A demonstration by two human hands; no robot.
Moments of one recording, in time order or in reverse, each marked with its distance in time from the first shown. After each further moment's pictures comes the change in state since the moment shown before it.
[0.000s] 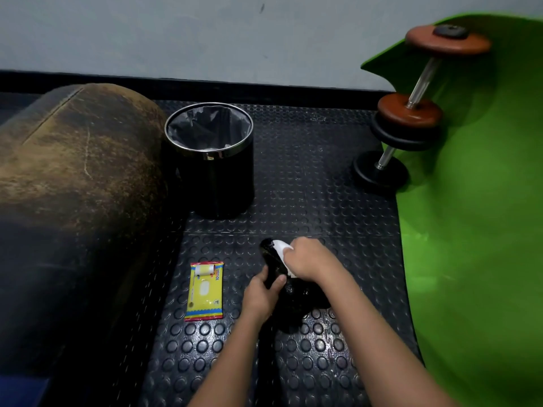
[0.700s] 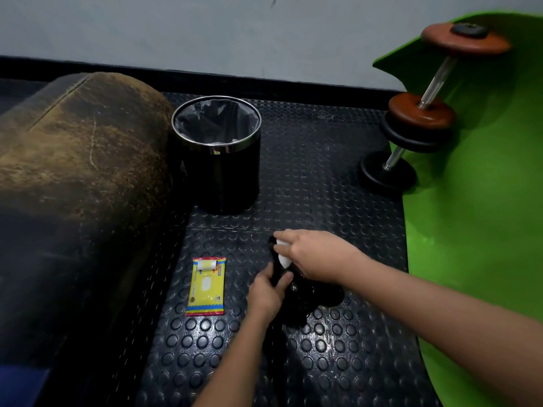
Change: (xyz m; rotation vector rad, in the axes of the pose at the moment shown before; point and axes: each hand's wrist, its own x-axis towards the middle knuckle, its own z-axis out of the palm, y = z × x) left_hand 0.004 -0.007 0.008 -0.045 0.044 0.084; right_hand 0.020 0.018 -0.009 -0.769 0.073 -0.778
